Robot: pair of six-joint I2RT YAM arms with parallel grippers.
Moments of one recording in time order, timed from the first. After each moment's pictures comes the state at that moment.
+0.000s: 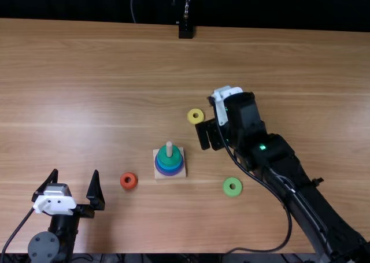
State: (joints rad) left arm -0.05 0.01 0.03 -0.08 0.02 -0.19; right arm 0.40 1.55 1.14 -0.44 -0.01 -0.02
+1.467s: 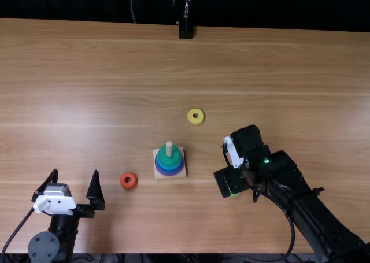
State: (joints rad) left arm -0.05 0.01 0.03 -0.08 0.02 -0.19; right arm 0.37 1.53 0.95 -0.79 -0.01 -0.04
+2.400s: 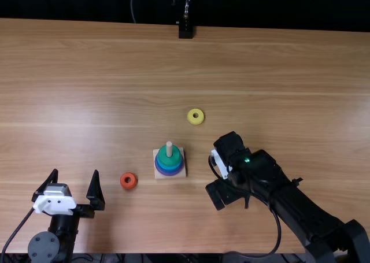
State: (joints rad) left arm -0.05 0.01 0.03 -0.08 0.02 -0.19; right arm 0.46 1.63 0.95 -0.85 -0.01 -0.04
